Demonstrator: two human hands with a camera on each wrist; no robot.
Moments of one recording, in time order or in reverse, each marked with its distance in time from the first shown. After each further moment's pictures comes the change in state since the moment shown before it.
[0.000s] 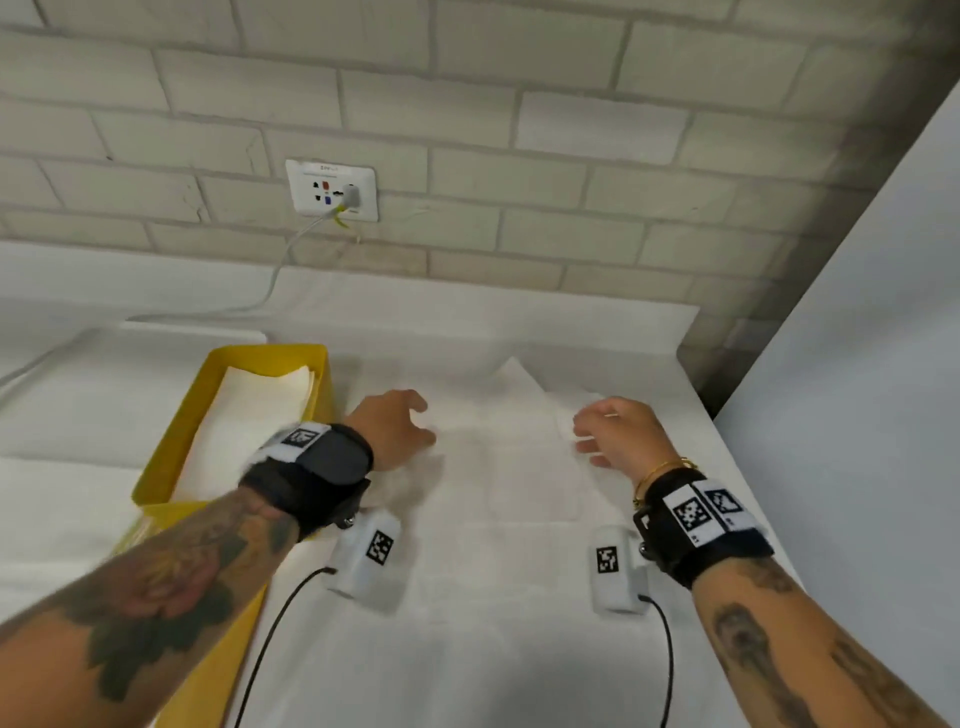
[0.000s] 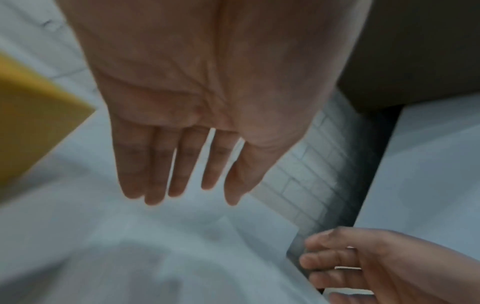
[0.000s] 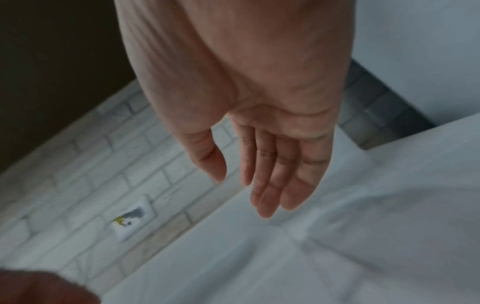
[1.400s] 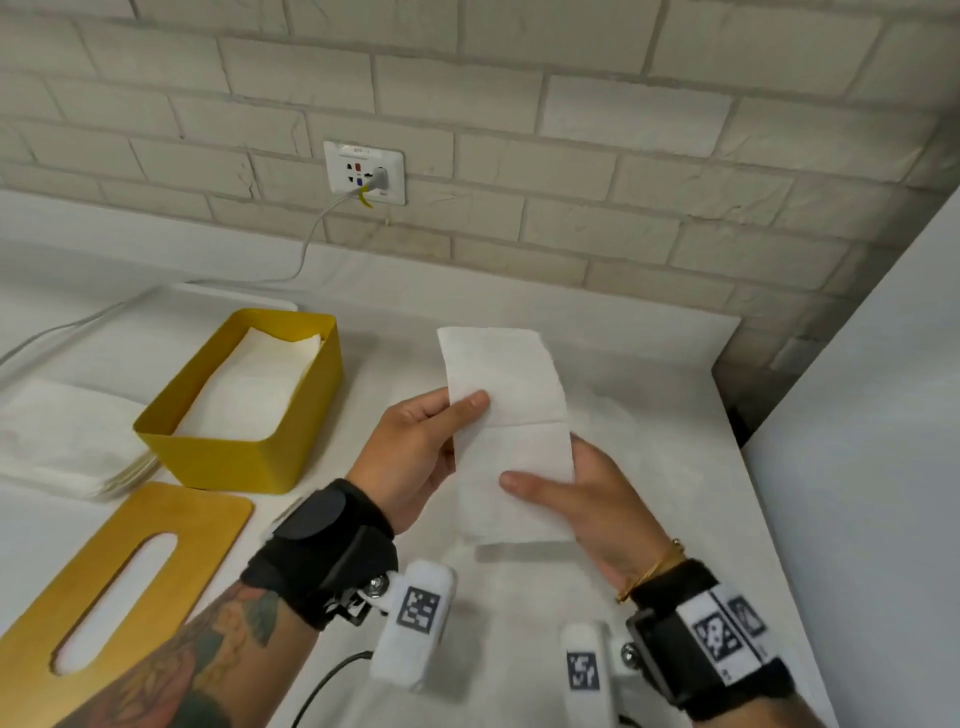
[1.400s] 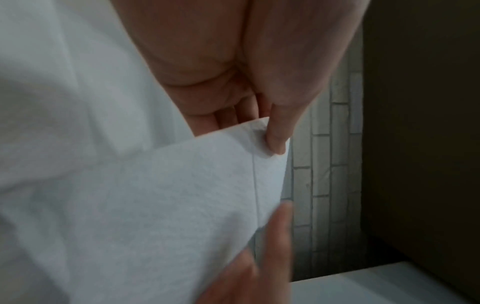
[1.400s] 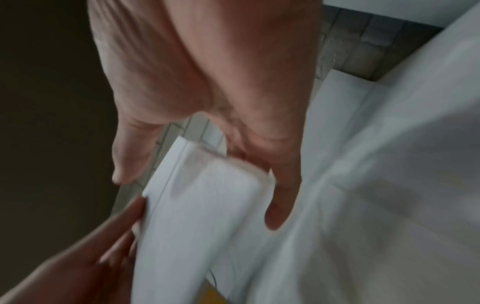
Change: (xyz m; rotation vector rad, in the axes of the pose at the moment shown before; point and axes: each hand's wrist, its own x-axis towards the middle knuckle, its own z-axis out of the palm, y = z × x) left_hand -0.065 0.068 0.066 -1.432 0.096 0.141; right_hand -0.059 0.025 -0.011 0.349 -0.558 -0.215
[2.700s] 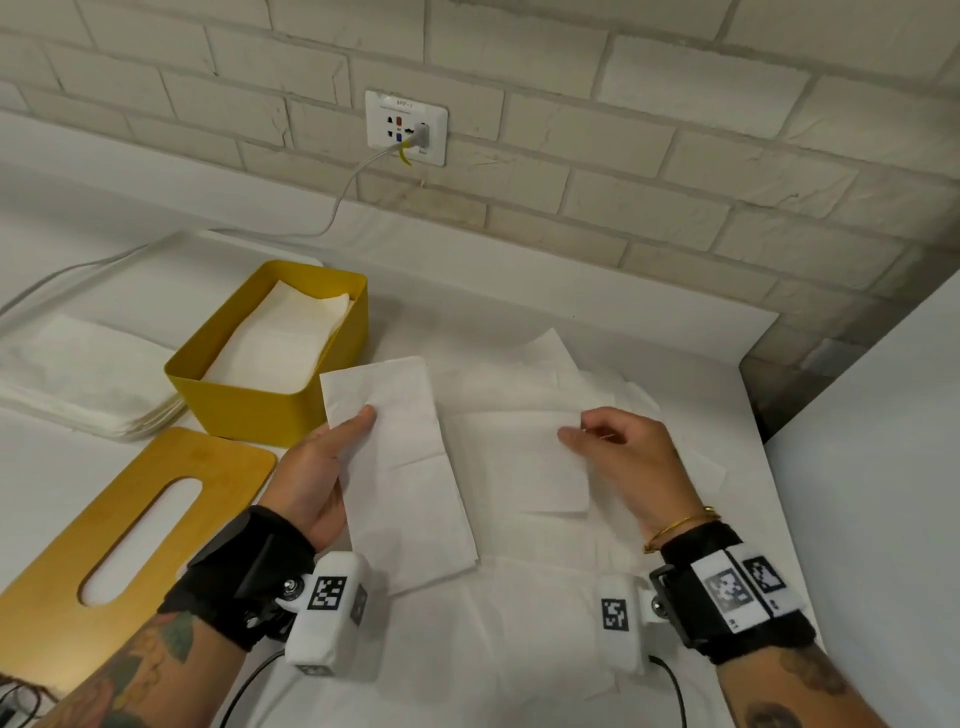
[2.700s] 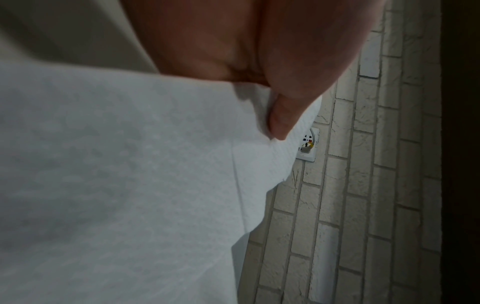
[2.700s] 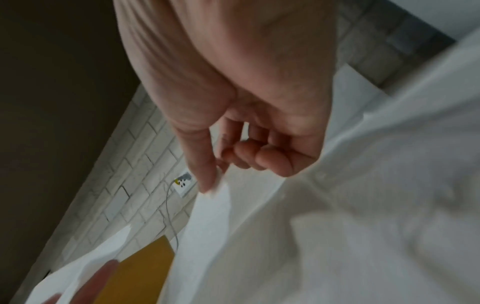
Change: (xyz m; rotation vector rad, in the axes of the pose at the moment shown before) left_hand -0.036 -0.025 -0.092 -0.262 0.349 -0.094; right_hand 0.030 0.016 -0.021 -0.361 0.282 -0.030
